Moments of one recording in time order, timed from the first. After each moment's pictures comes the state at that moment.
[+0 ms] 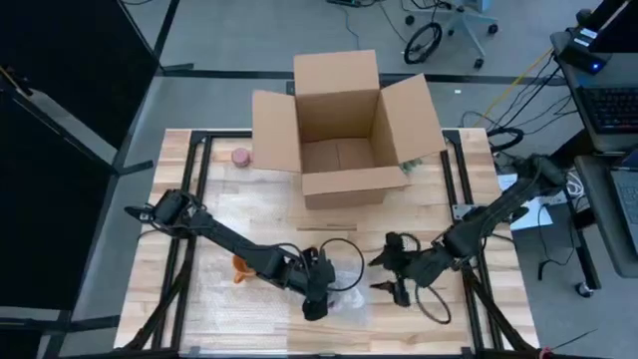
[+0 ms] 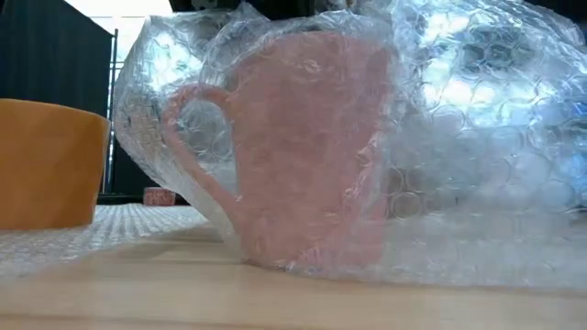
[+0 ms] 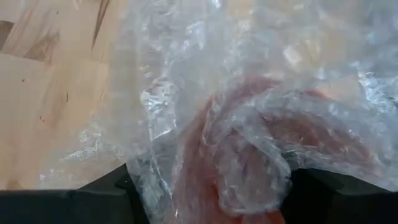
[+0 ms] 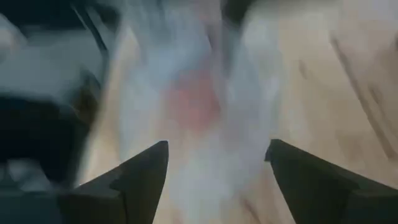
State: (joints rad) left arm -0.43 1.95 1.36 -0.32 -0.19 -0.54; right arm 0.62 1.29 0.76 -0.09 0.38 0.57
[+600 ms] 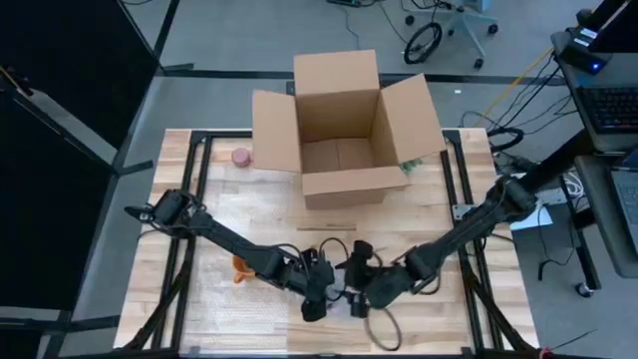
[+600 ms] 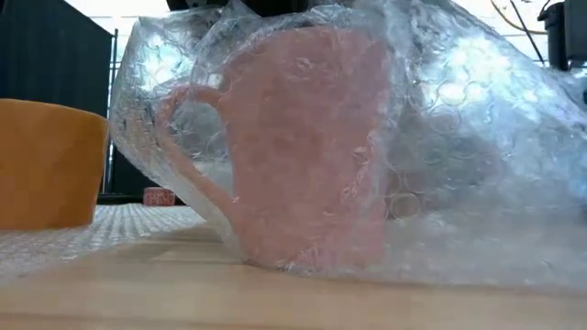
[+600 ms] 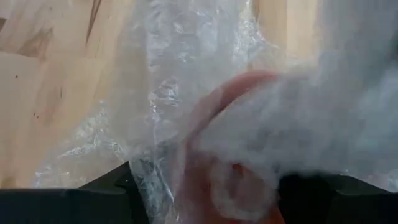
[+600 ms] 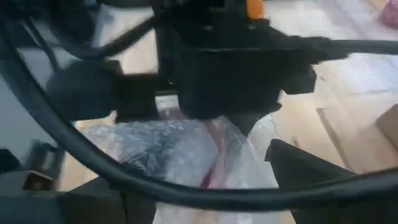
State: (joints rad) left arm -0.43 1.95 1.36 -0.33 -0.17 -0.54; right arm 0.57 1.72 1.18 -0.22 0.52 0.47
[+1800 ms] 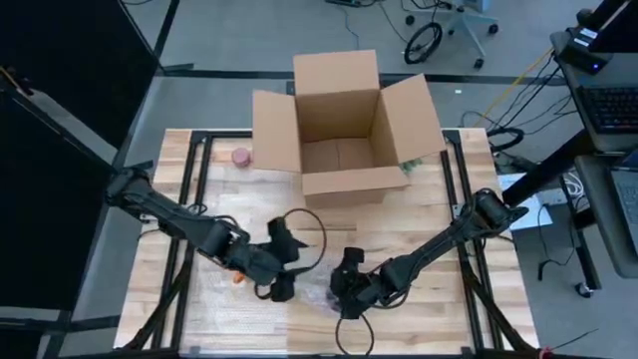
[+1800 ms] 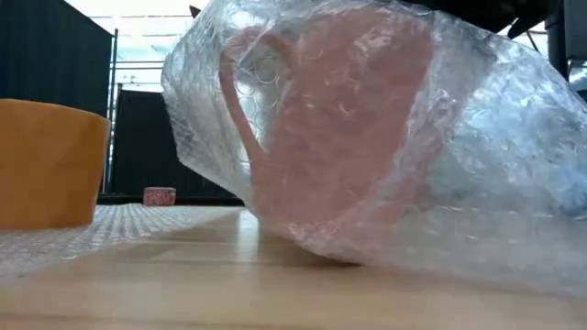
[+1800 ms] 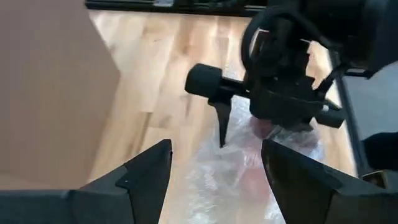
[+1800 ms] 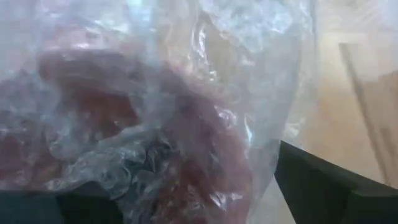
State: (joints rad) left arm -0.52 1.52 1.36 -0.61 -0.52 -0.41; right arm 0.51 1.93 1.31 -0.42 0.41 0.48
